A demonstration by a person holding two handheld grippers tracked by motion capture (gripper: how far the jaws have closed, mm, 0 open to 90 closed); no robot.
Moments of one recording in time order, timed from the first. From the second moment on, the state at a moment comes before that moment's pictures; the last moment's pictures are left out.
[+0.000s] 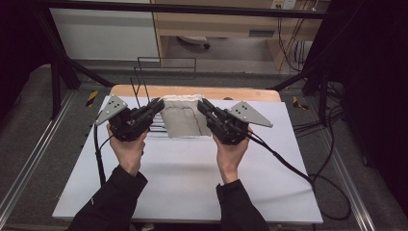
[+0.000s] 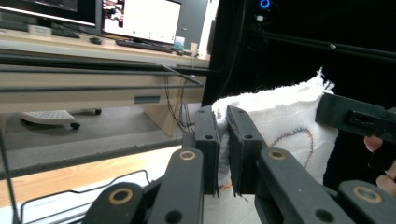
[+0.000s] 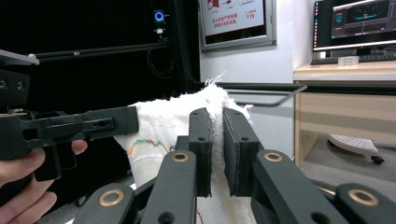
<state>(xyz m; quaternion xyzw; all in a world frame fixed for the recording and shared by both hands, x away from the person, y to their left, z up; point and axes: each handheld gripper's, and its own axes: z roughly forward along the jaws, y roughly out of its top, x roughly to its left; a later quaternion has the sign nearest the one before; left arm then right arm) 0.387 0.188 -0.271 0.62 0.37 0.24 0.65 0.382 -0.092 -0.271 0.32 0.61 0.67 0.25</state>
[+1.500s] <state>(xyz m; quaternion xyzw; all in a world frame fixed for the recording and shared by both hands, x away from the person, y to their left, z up) 0.428 0.222 -0.196 0.58 0.37 0.29 0.66 0.437 -0.046 -0.208 0.31 0.58 0.70 0.27</state>
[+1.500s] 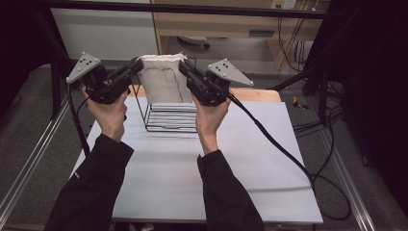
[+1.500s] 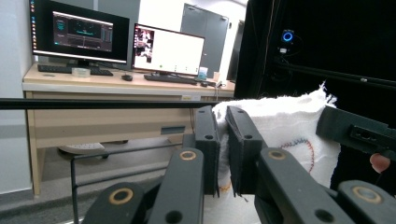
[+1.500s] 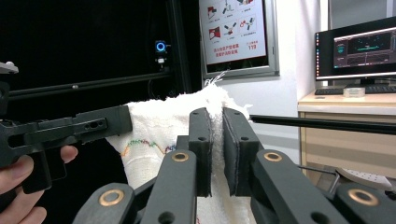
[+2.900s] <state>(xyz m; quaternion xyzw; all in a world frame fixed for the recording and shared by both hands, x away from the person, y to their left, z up) 0.492 0.230 -0.151 0.58 0.38 0.31 0.65 0.501 -0.030 -0.166 0.32 0.58 0.70 0.27</state>
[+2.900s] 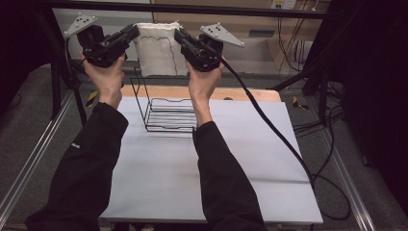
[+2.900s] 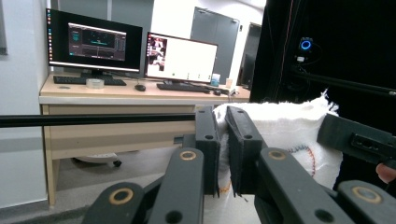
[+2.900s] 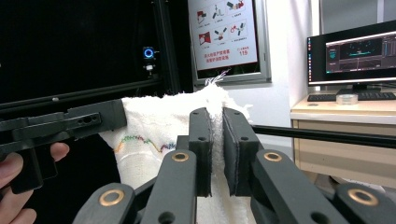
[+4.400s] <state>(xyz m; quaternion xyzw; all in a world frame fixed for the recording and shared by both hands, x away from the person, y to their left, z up) 0.493 0.237 -0.212 0.63 0.38 0.28 0.62 0.504 -0.029 -0.226 0.35 0.62 0.66 0.25</state>
